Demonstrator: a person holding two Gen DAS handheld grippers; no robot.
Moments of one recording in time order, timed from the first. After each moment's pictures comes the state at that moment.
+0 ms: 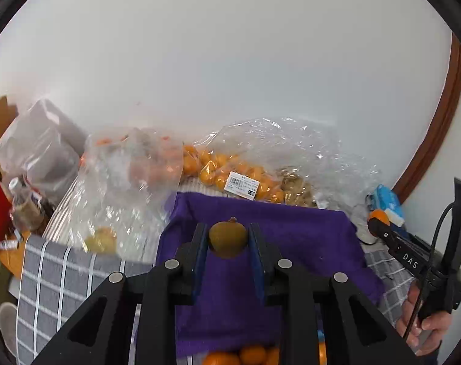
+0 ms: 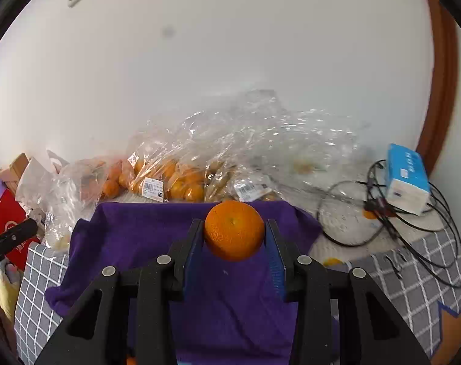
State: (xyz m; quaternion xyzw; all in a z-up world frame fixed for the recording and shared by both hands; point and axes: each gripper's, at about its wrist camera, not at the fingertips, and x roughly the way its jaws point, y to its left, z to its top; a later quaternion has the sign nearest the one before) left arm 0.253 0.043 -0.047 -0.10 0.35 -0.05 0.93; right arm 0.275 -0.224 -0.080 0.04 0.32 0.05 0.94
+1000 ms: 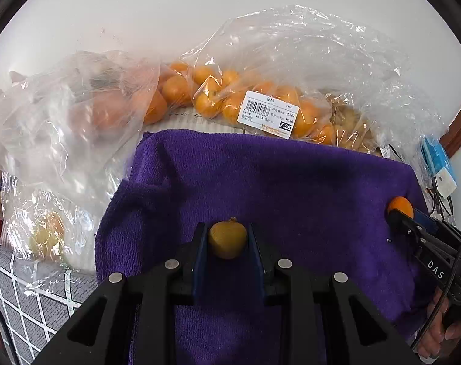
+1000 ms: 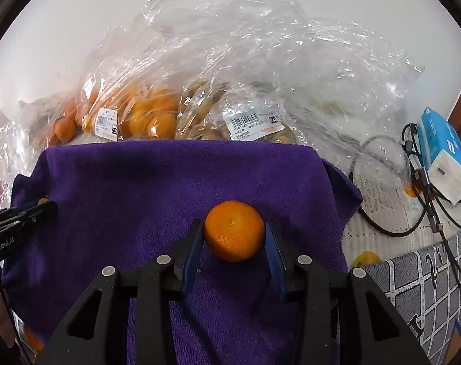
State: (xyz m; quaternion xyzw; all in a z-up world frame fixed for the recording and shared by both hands) left arm 0.337 0.012 -0.147 -0.05 0.49 -0.02 0.87; right arm 0.343 -0.219 -0.173 0.00 0.44 0.04 0.90
